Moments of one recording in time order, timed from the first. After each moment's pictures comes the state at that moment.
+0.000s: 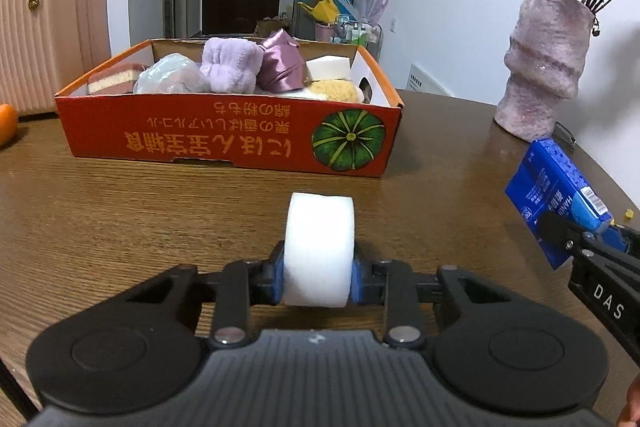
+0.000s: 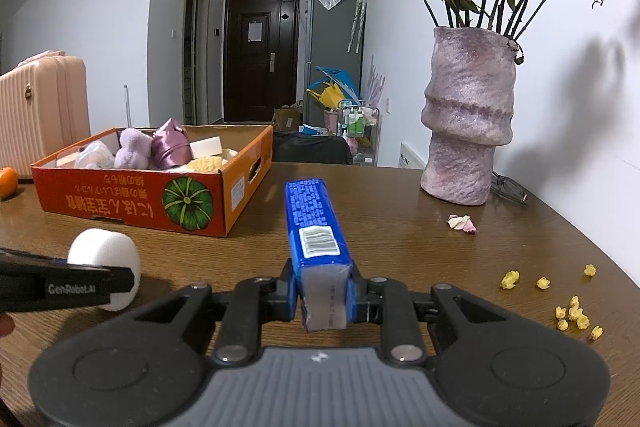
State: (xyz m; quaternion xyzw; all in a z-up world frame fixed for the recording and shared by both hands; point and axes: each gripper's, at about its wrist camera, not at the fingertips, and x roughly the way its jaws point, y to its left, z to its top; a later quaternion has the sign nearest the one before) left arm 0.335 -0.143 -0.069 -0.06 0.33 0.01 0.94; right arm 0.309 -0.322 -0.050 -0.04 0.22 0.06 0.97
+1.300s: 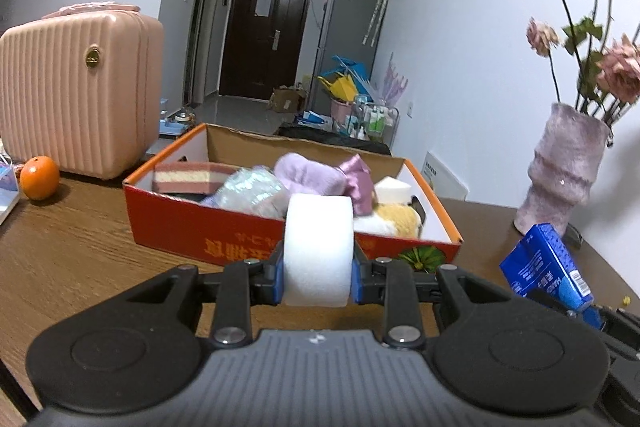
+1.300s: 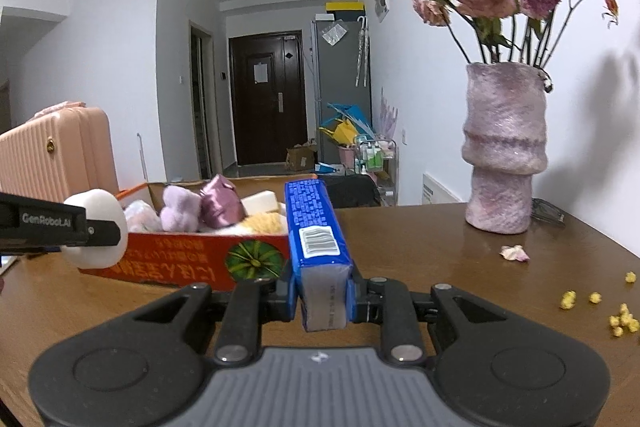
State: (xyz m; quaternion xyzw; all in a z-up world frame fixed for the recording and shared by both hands) left arm 0.329 -0.064 -0.017 -0.10 0.21 0.04 0.97; right arm 0.311 -0.267 -0.034 0.01 0.16 0.08 0.98
